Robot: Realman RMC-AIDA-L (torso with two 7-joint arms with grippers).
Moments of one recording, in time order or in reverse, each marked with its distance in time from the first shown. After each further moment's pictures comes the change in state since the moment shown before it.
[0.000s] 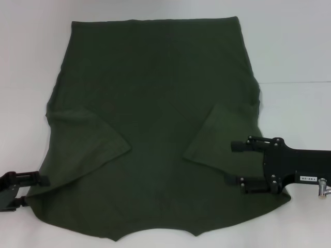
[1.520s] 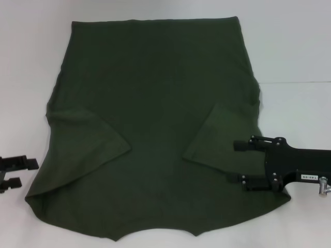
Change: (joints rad) left arm 0.013 -0.001 -0.015 0.118 -0.074 0.088 0.070; right arm -0.003 -0.003 0.000 0.001 0.002 0.020 0.023
